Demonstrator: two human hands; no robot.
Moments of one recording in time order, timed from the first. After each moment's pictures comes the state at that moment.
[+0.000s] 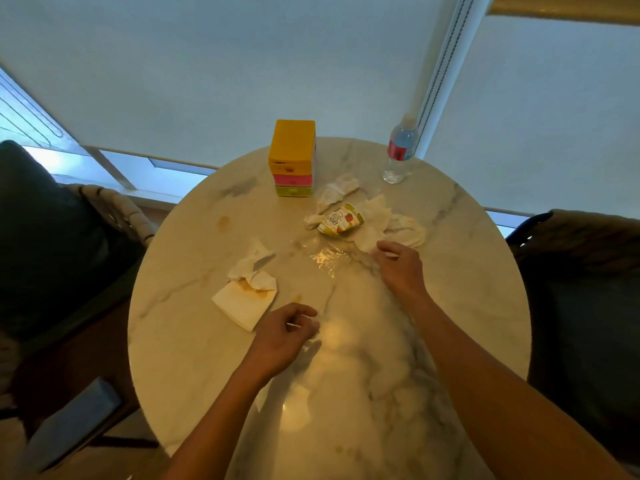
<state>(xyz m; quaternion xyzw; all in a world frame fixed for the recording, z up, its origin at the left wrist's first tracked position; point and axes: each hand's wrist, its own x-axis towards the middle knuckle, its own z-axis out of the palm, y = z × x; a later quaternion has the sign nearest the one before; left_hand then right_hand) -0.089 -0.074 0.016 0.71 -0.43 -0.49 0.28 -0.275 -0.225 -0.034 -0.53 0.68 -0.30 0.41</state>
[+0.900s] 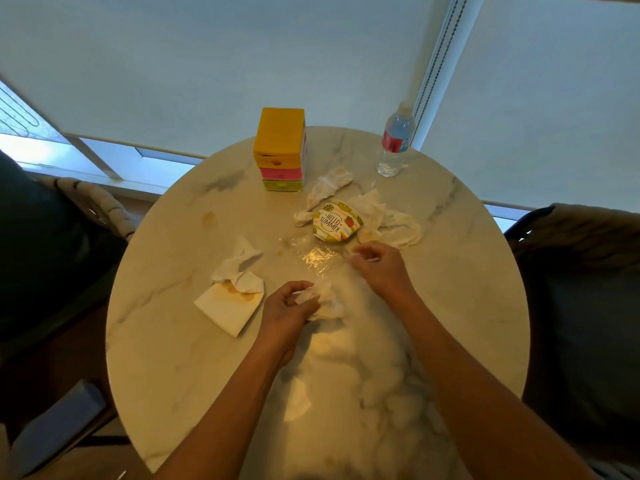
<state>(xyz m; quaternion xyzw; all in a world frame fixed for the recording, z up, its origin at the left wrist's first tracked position) -0.118 -0.122 -0.001 0.67 -0.18 -0.57 0.46 -0.266 -0.227 -0.030 -0.54 0.63 -0.27 0.50</state>
